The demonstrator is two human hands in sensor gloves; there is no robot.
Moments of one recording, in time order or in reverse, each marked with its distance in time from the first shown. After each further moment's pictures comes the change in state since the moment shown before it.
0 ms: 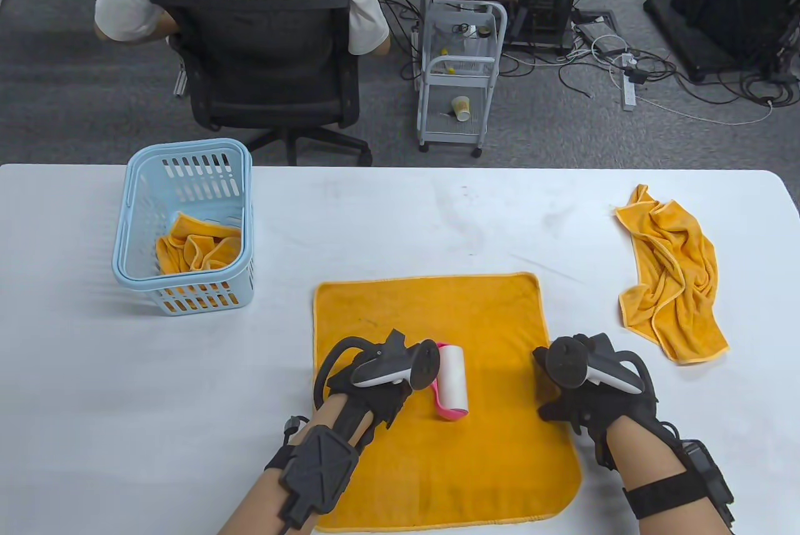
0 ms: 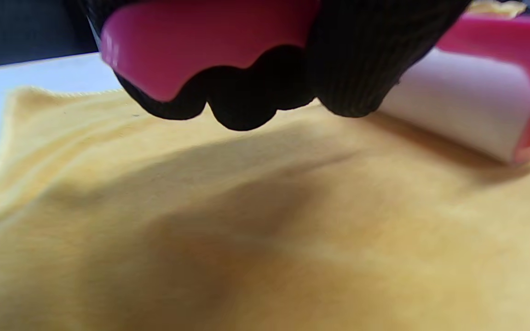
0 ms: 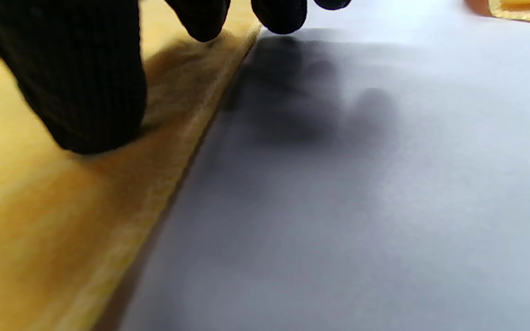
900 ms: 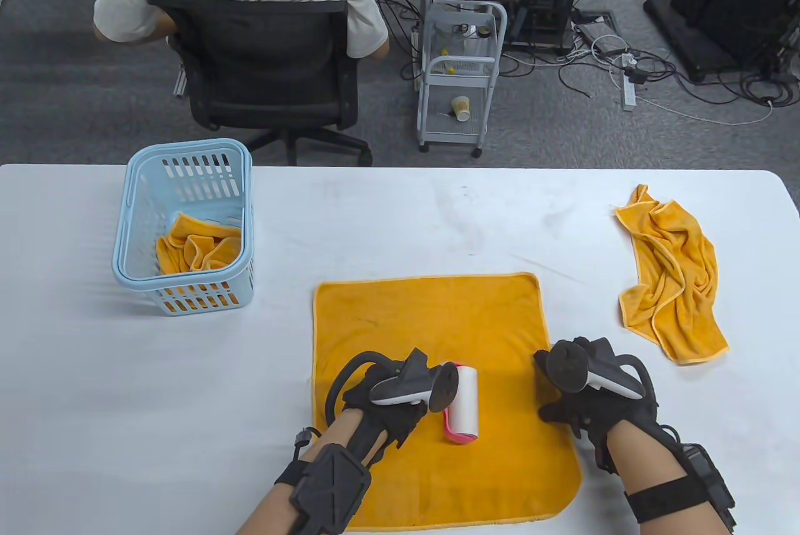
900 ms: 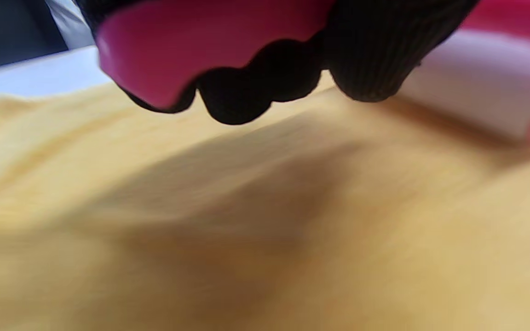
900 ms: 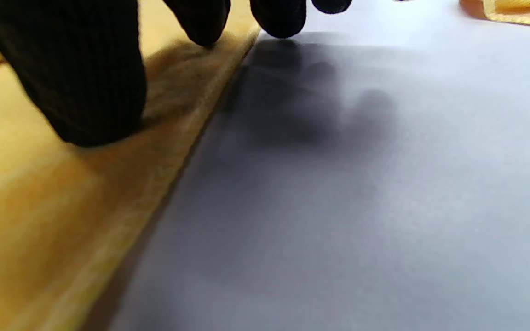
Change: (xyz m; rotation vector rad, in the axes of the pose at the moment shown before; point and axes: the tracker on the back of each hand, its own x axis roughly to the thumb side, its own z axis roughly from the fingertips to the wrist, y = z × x) left_hand 0.026 0.001 0.016 -0.057 -0.031 -0.114; right_hand 0.001 0.003 0.004 -0.020 0.004 0.006
